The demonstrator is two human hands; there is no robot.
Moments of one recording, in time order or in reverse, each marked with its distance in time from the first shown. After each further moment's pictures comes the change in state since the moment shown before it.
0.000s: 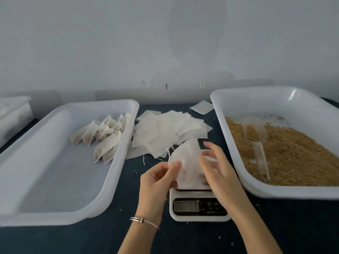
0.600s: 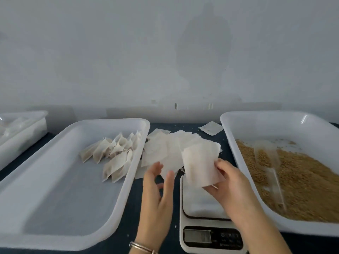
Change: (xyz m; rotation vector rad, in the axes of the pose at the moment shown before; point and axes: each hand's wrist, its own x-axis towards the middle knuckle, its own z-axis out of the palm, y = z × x) left_hand 0.006 0.024 -0.010 0.378 0.189 0.271; right_hand 0.031 -0.035 0.006 0.769 -0.061 0.289
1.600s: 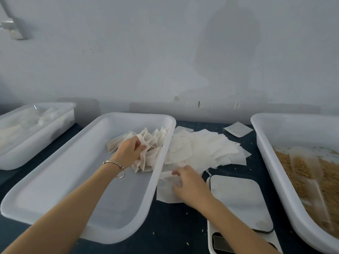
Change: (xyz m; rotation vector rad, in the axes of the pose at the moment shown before) left_hand 0.179 -0.091 -0.130 0.761 -0.142 0.020; right_hand 0.071 0.099 0.067 -1.546 -0.281 -0.334
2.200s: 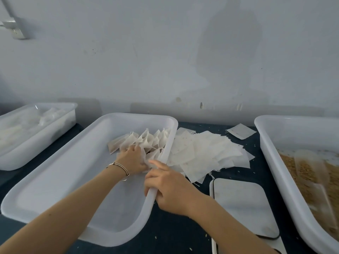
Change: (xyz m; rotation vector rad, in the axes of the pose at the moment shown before) left_hand 0.009 -0.027 0.022 0.566 -0.314 -0.038; right_hand -0.002 -0.053 -0.016 -0.060 -0.153 -0.553
